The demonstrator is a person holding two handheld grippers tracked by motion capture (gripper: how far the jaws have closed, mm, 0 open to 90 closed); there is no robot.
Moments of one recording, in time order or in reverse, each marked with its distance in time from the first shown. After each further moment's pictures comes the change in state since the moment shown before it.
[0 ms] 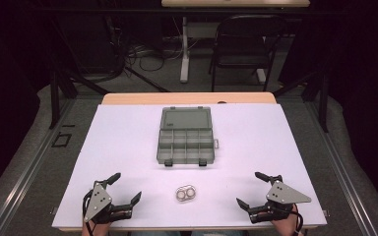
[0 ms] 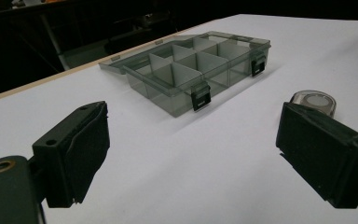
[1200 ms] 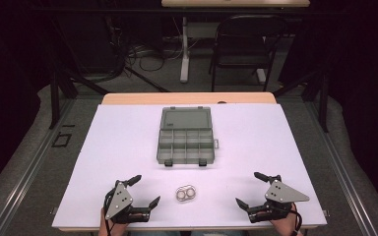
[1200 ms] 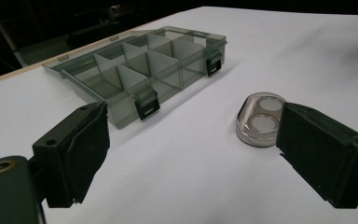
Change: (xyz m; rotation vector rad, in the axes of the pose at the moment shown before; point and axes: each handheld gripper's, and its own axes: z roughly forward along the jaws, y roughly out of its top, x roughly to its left) left arm -0.032 0.009 0.031 0.045 -0.130 0.020; right arm -0.001 -0.001 0.003 0.013 0.002 0.003
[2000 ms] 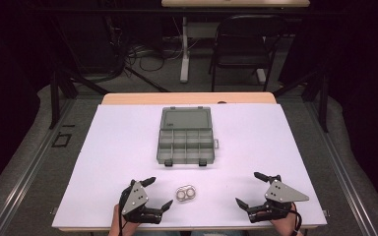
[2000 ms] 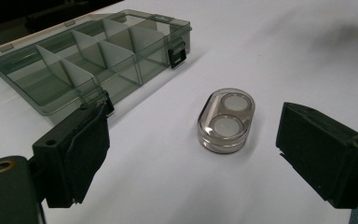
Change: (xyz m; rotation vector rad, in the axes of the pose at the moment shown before) left arm -0.017 0.011 0.026 0.077 -0.099 0.008; right arm 0.000 0.000 0.000 0.002 -0.001 0.001
